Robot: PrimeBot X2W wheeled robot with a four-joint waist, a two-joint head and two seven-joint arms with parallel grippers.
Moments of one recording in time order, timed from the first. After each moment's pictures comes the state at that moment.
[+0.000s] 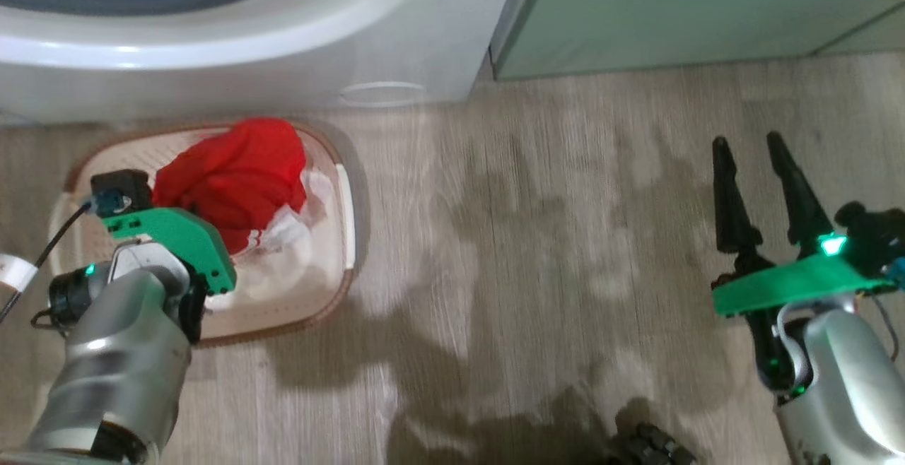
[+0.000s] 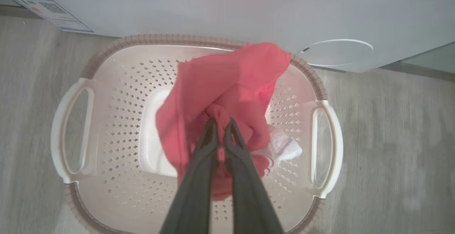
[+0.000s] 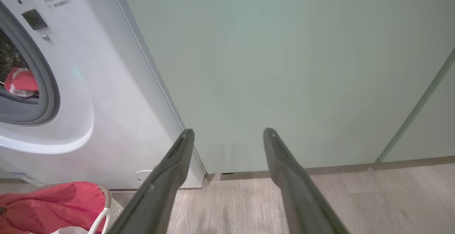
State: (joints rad) left arm -0.79 0.16 -0.23 1.28 -0.54 -0.04 -0.09; right arm -0.31 -0.18 0.15 0.26 0.41 0.13 -0.26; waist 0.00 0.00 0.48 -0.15
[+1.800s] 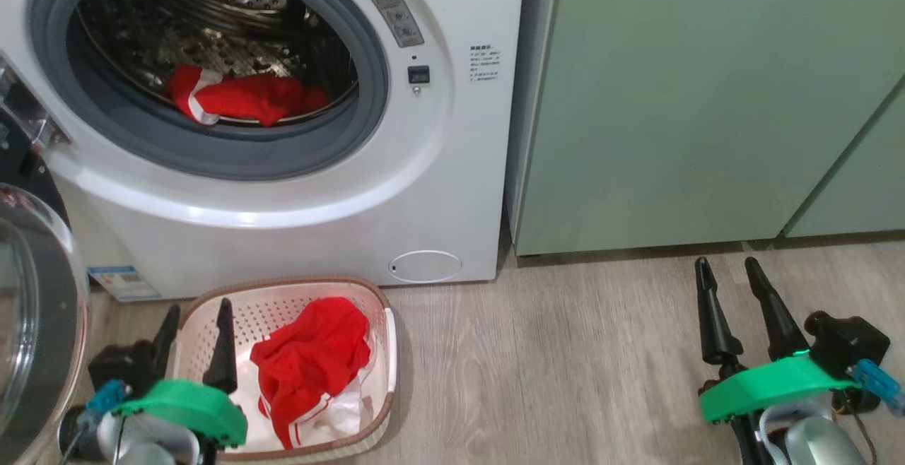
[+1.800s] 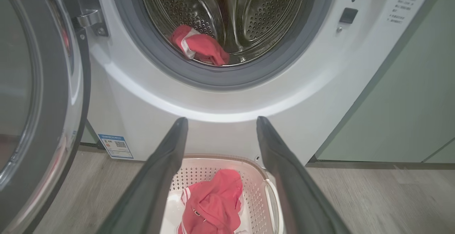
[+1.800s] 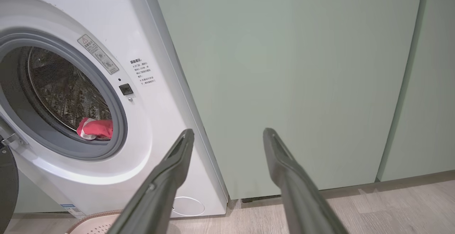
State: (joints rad) left arm -0.12 0.16 0.05 0.52 -0.31 -0.10 -0.25; right arm -0.10 -0.12 0.13 0.30 0.39 0.13 -0.26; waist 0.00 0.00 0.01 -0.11
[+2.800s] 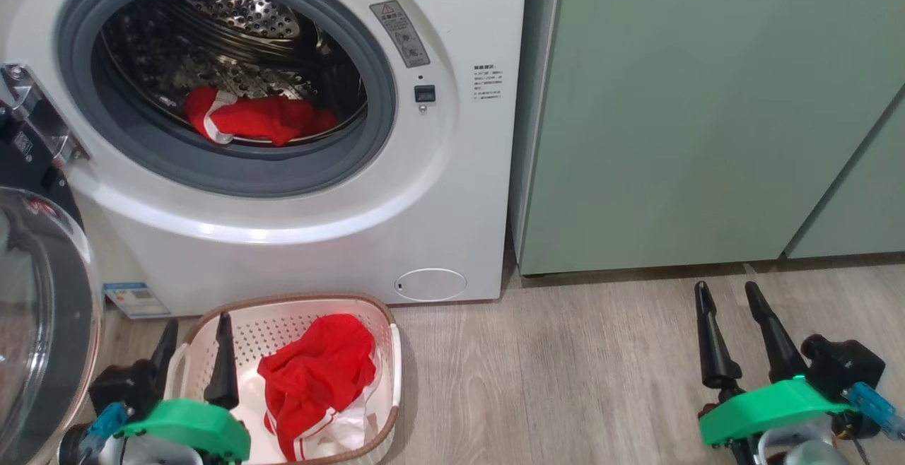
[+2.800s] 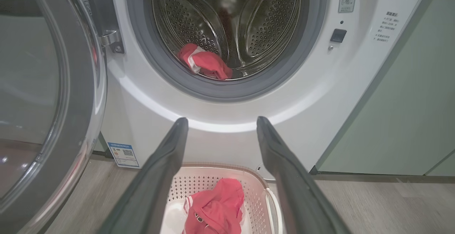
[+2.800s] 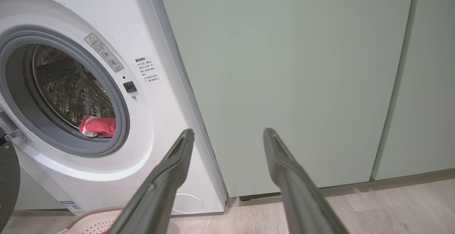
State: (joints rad) left arm -0.02 0.09 0.14 0.41 -0.22 -0.11 -0.25; right arm -0.04 -0.10 0.10 0.29 0.34 0.13 -0.26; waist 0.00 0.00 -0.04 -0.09
